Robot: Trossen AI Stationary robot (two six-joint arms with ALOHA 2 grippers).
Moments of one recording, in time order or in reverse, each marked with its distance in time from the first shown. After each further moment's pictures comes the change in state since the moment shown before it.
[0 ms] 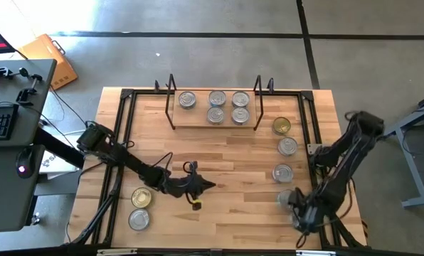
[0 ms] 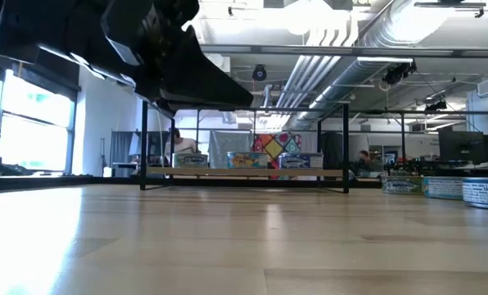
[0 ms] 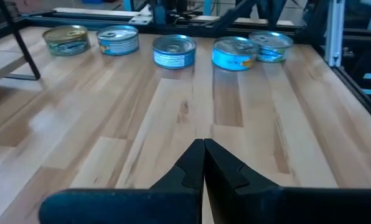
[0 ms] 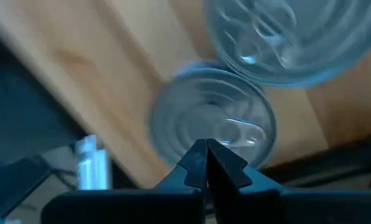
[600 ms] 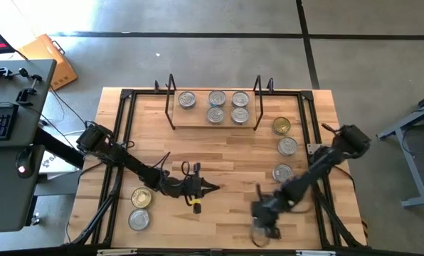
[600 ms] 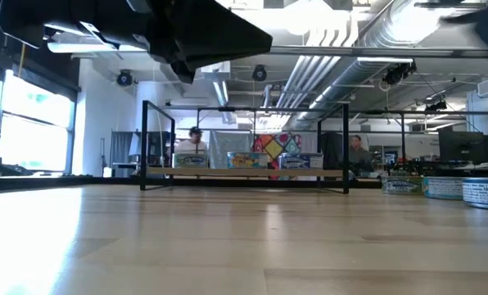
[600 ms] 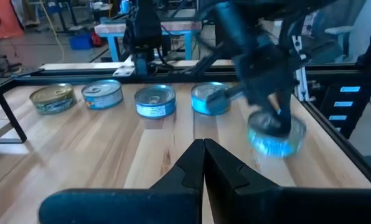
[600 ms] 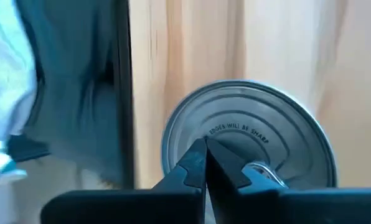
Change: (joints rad) left arm -0.017 -0.002 0.032 0.149 0.025 0.167; right arm -0.366 0.337 0.011 0.600 -0.058 -0.822
